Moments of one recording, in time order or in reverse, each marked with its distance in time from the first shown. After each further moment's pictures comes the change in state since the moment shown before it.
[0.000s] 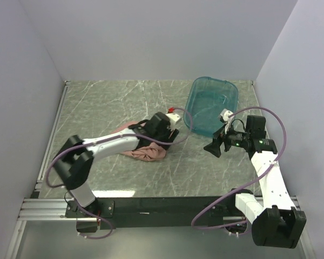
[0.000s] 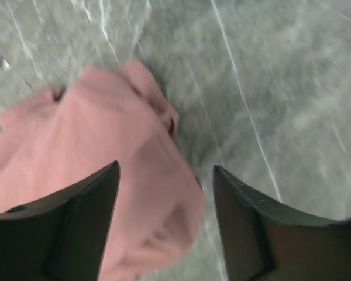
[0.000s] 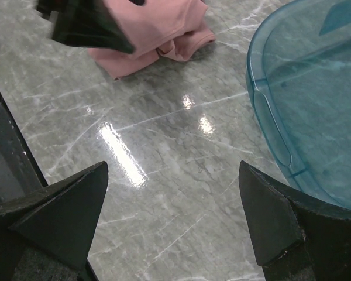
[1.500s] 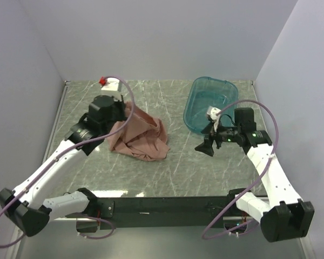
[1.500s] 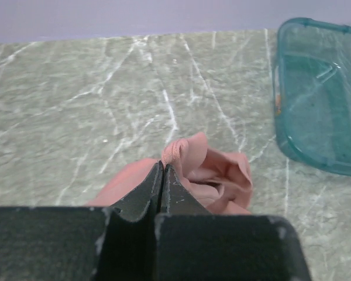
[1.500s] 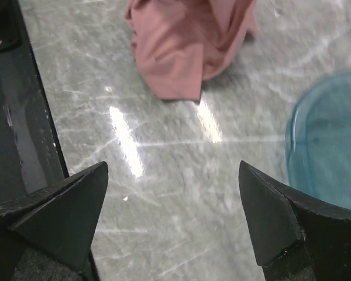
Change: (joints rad) left arm 0.215 -0.507 0.055 -0.101 -0.335 -0.161; right arm 0.182 0.054 0.100 -0.042 -0.011 -0.026
